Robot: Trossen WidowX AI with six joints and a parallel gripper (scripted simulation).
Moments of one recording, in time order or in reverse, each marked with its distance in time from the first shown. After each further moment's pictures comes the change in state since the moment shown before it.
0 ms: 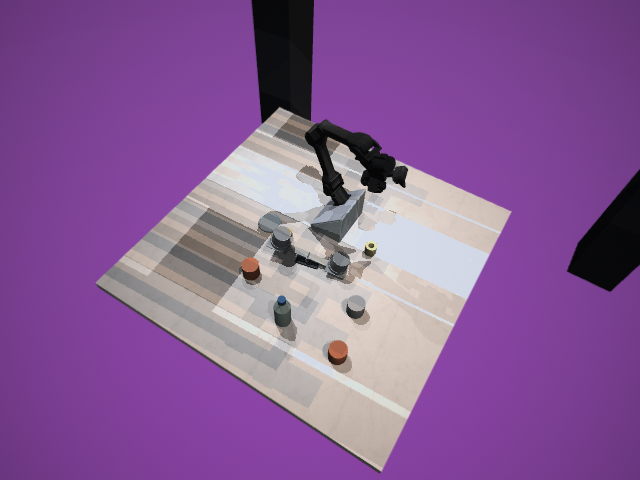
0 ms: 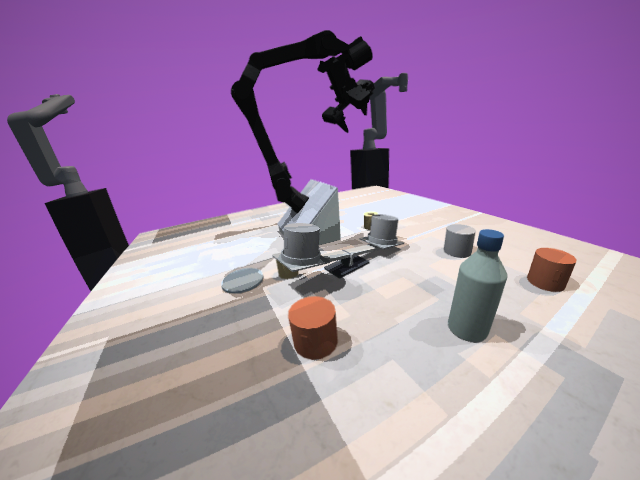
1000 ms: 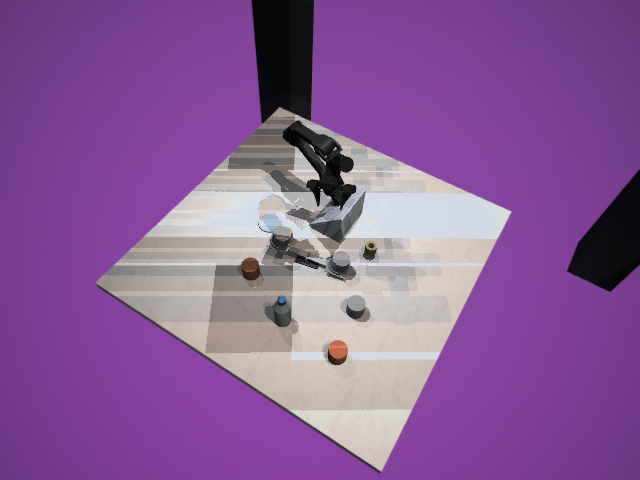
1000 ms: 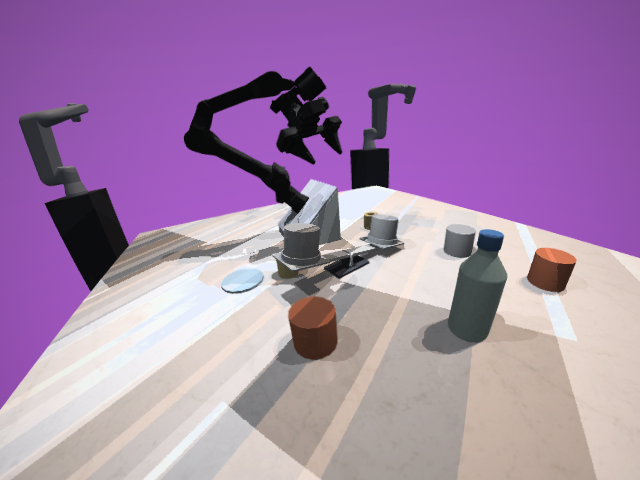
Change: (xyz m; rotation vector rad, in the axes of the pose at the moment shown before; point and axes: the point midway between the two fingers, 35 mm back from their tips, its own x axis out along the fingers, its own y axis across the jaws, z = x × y) arm -0.069 -0.205 0.103 -0.284 -0.874 -0.427
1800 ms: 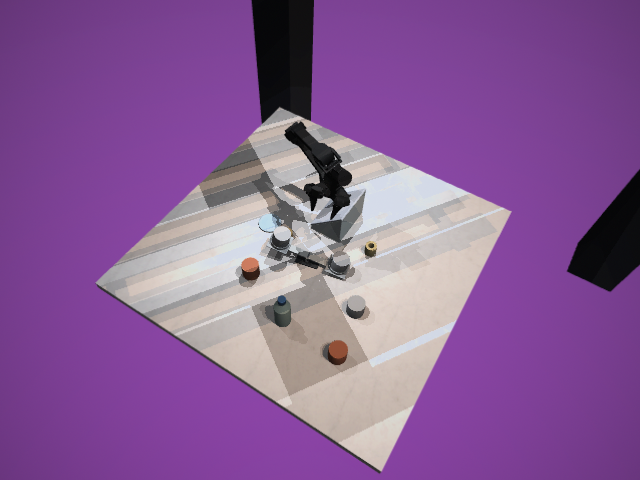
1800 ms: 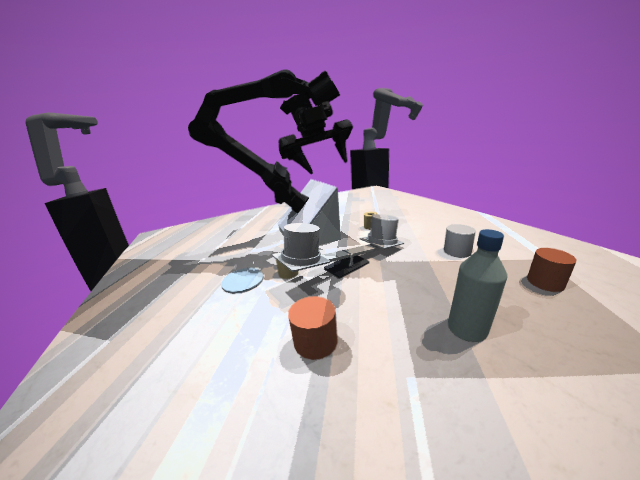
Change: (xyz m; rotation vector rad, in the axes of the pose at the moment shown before) arm 0.030 -0.020 0.014 0.286 0.013 -0.182
